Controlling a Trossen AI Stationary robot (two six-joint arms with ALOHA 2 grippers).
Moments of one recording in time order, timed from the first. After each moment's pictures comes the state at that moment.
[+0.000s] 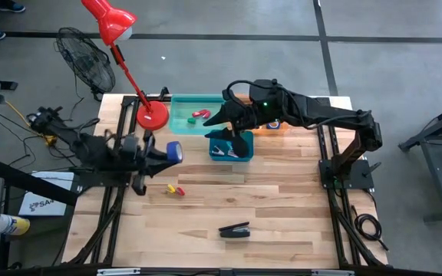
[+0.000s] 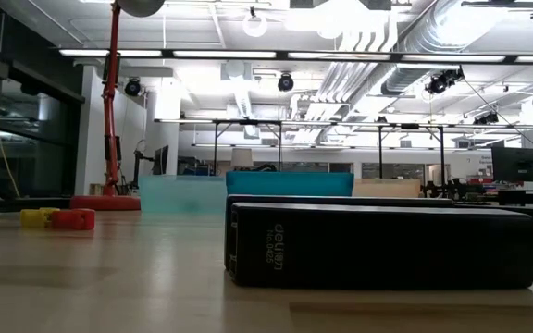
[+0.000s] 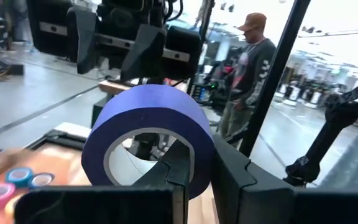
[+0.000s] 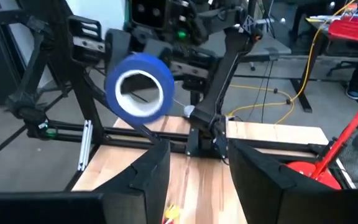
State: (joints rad) left arm -0.56 0.83 0.92 0.06 -0.60 -0.20; right arm -0.10 1.66 1.85 -0.42 -0.27 -0.03
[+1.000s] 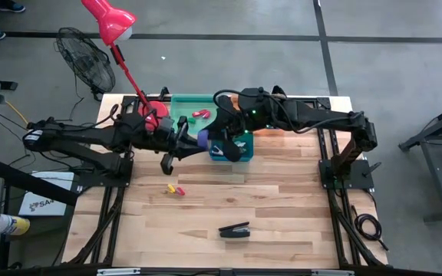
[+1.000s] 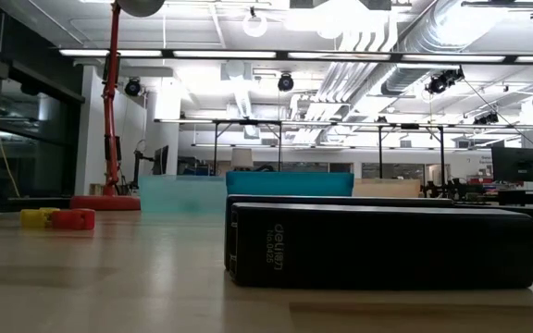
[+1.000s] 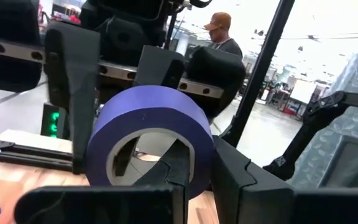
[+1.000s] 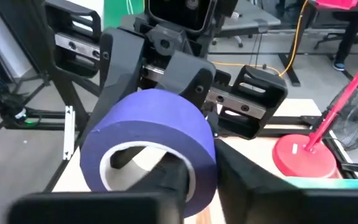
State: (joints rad) left arm -0.05 1.04 0.92 0.29 0.13 -0.29; right arm -0.08 1.71 1.85 -0.46 -0.17 0.00
